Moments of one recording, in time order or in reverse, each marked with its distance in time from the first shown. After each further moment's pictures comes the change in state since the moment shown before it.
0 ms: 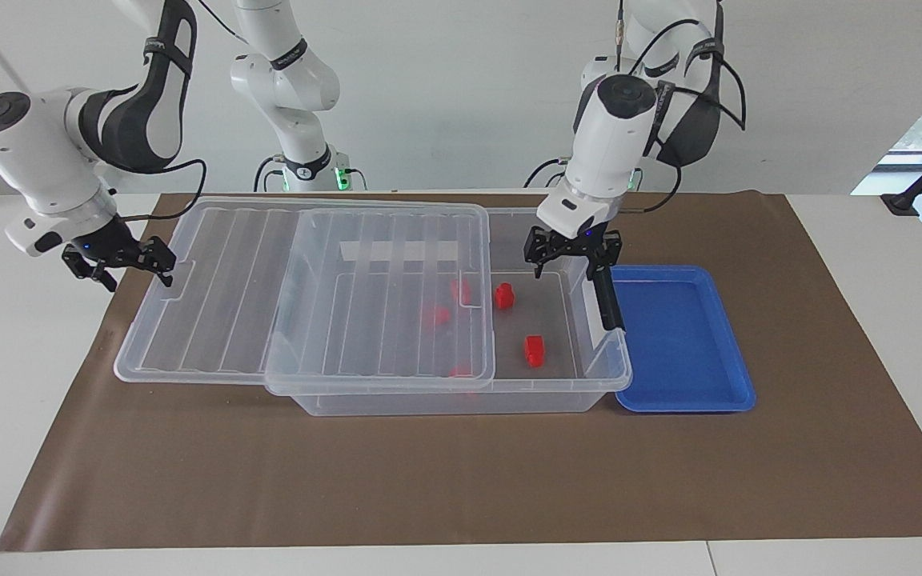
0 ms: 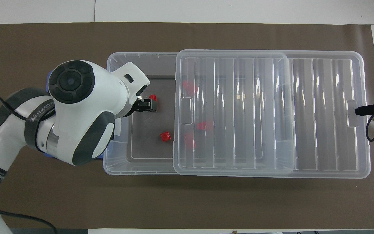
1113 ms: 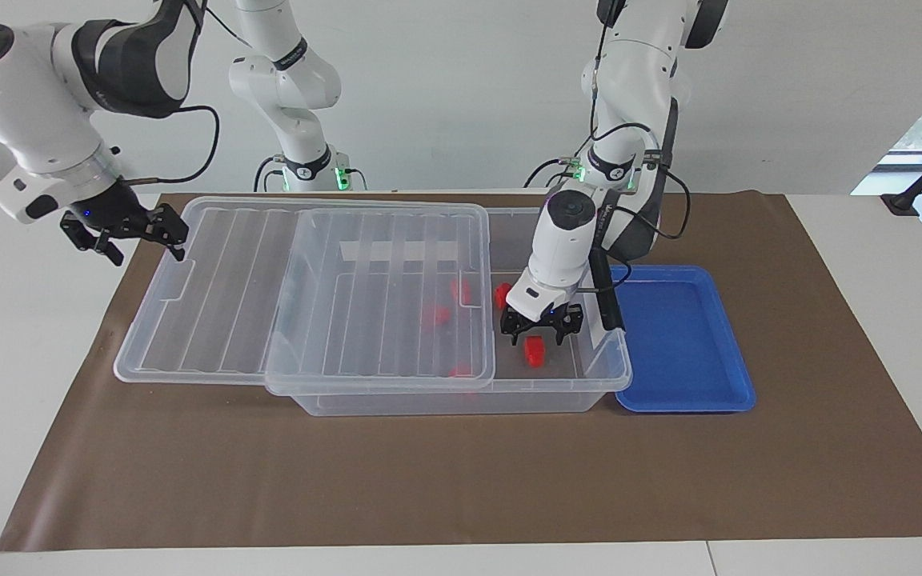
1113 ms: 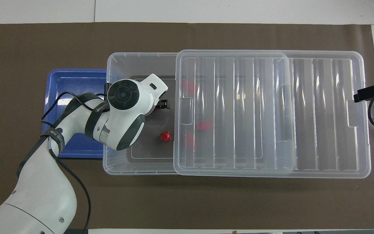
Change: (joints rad) left arm -0.024 0.247 0.002 -0.069 0.078 0.356 -0.108; right arm 0.154 -0.015 0.019 0.302 -0.005 -0.364 0.229
